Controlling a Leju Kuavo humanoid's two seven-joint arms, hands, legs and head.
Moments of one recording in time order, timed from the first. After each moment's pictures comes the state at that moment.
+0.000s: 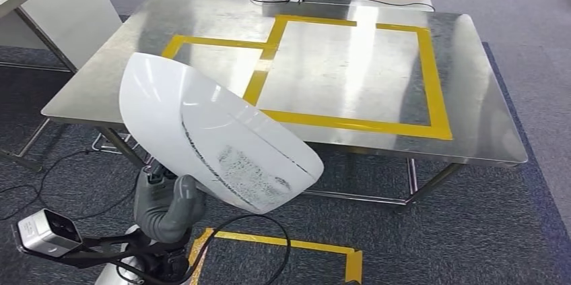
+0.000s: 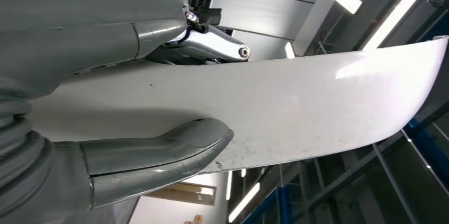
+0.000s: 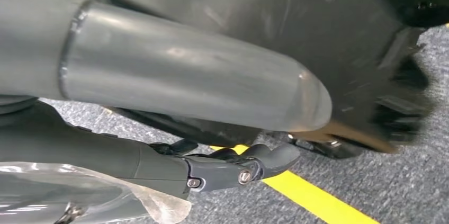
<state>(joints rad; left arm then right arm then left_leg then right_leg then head) 0.08 -0.19 -0.46 -1.90 0.20 -0.15 -0.70 -0.05 0.18 -0.27 -0.18 0.49 0.04 -0.01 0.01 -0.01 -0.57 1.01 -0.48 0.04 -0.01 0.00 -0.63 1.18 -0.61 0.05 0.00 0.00</state>
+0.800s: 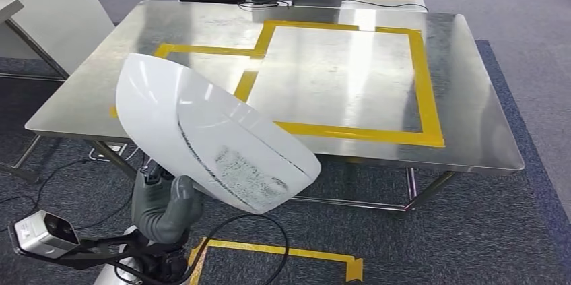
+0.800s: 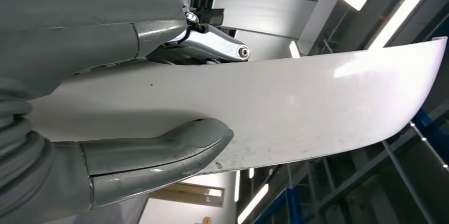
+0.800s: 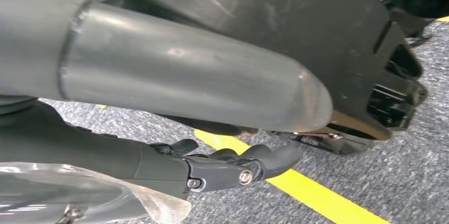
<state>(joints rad) 0.08 -0.19 -0.46 -1.90 0.20 -0.15 -0.70 -0.04 0.18 -0.28 -0.18 0.49 0.04 -0.01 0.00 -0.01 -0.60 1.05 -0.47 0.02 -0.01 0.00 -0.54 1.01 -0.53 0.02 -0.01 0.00</state>
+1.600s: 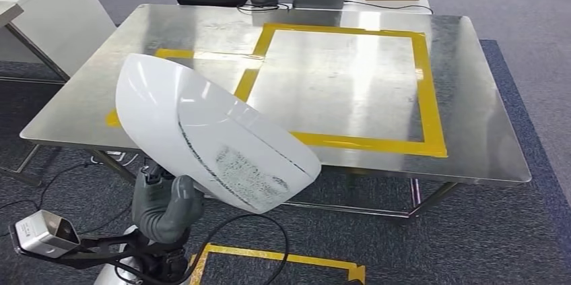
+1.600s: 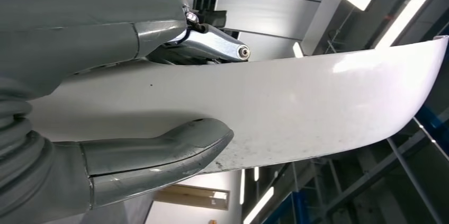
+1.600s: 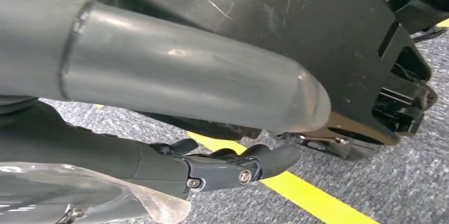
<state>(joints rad) 0.08 -0.19 -0.46 -1.90 0.20 -0.15 -0.70 -0.04 0.19 -0.30 -0.18 0.50 0.05 -0.01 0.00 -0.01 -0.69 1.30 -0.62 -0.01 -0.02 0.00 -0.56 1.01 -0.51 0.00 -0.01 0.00</state>
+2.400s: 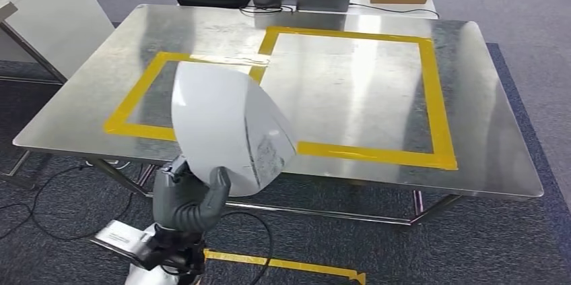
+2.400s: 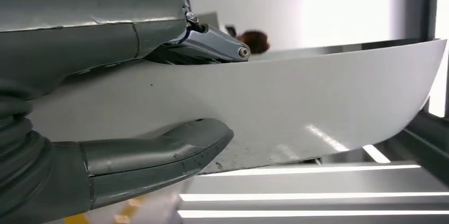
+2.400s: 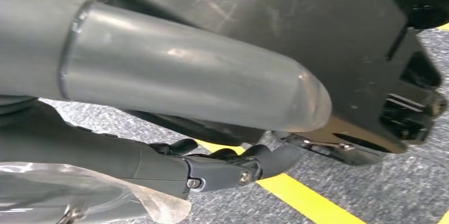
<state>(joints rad) 0.00 -0.13 -0.60 -1.77 -0.22 0.40 -0.70 -0.05 0.18 -0.30 -0.18 0.54 0.06 -0.02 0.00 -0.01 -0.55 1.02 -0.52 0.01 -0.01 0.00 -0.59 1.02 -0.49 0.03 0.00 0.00</state>
